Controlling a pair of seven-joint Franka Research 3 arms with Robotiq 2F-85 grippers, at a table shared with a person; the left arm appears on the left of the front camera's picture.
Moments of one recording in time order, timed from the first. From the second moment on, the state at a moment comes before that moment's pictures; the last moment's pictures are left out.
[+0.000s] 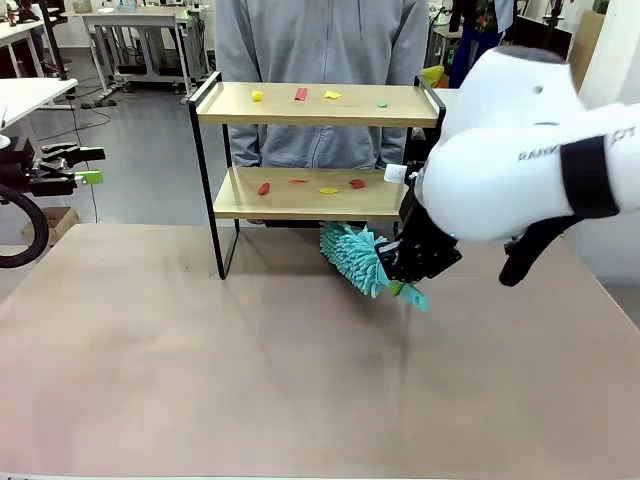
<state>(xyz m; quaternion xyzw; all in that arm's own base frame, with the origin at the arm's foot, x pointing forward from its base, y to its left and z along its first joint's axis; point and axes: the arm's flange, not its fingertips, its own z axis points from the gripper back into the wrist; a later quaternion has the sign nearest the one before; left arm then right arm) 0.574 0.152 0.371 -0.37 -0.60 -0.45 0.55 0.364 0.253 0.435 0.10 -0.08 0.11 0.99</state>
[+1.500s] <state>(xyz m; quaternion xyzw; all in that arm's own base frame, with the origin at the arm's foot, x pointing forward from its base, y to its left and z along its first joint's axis) 0.574 0.152 0.371 -0.37 -0.60 -0.45 0.55 0.294 0.016 0.493 0.06 0.00 0.40 0.91</state>
